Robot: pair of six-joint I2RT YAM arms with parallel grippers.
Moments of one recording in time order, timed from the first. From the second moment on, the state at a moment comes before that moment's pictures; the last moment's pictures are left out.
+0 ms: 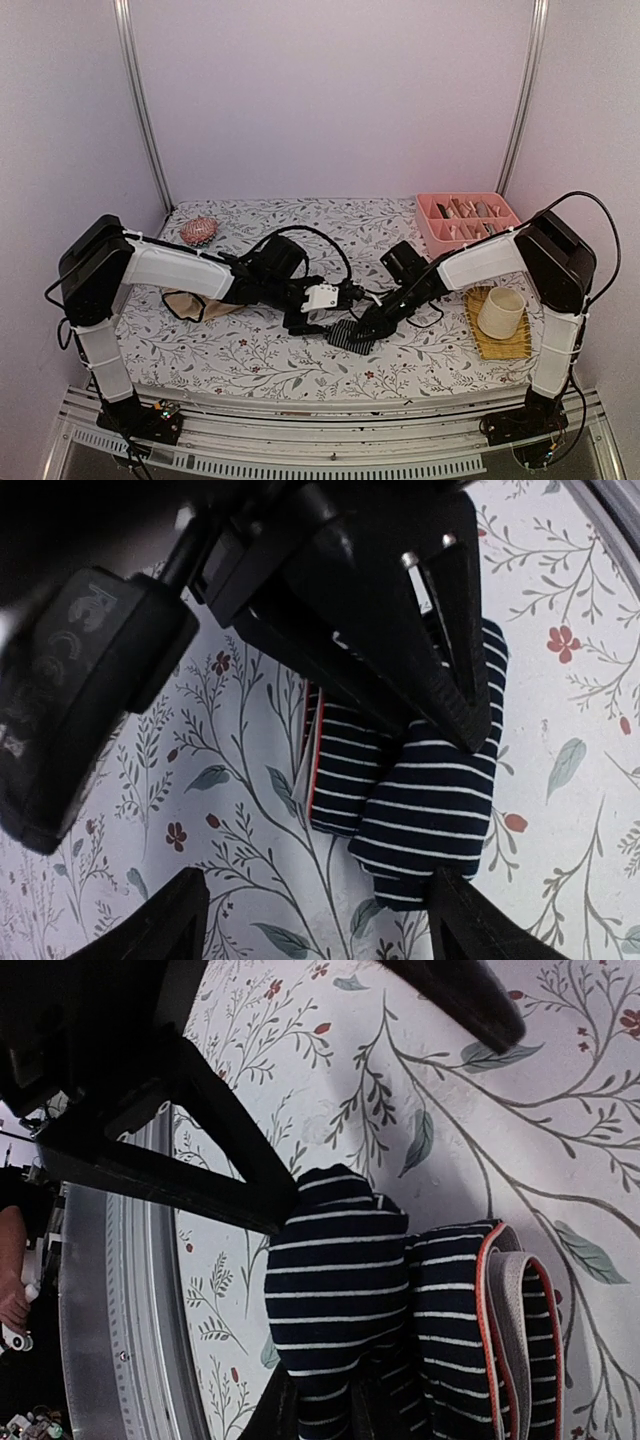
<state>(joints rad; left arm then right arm) -0.87 1.86 1.09 -0.05 0.29 0.81 0.71 1.94 1.07 -0.23 -0.82 -0.10</state>
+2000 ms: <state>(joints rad) -0.92 1.99 1.22 -0.21 0.41 0.74 0.71 1.90 1.07 -0.28 -0.68 -0.06</state>
